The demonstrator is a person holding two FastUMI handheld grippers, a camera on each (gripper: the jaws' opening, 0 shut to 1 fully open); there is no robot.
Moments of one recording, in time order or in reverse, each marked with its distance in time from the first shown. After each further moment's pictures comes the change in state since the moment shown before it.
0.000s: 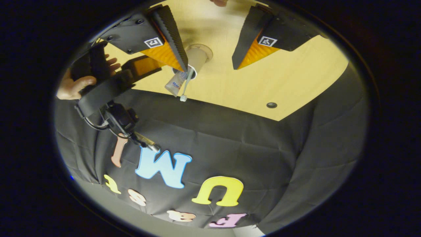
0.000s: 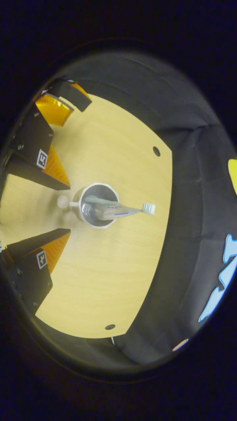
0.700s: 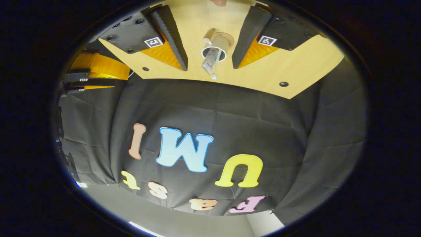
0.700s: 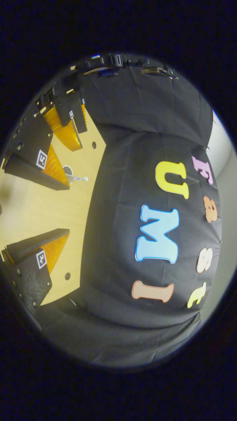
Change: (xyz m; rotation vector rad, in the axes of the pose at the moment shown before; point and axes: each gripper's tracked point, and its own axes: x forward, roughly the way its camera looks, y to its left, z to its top) left arm -0.034 -0.103 0.059 0.083 -0.153 -0.055; right arm -0.190 -0.068 -0.004 -0.066 -0.786 -0.226
